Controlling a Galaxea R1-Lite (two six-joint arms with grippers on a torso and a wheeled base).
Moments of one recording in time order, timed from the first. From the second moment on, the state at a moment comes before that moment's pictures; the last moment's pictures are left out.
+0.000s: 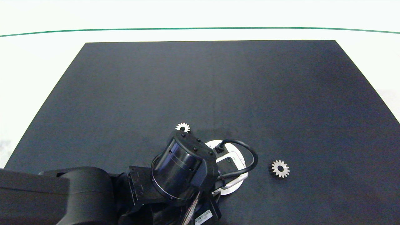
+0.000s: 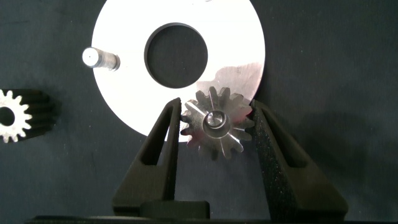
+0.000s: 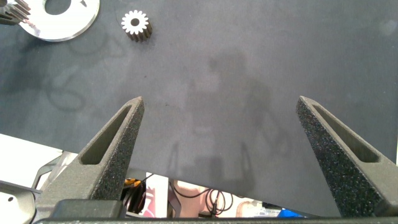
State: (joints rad) left arm -1.01 1.71 -0.93 -0.11 0.28 0.40; right arm 0.17 0.31 -0.56 0.48 -0.01 -0.14
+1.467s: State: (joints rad) left arm -0.87 1.63 -1.31 0.22 0.28 0.44; right arm 0.17 0.31 -0.56 0.48 -0.01 -0.13
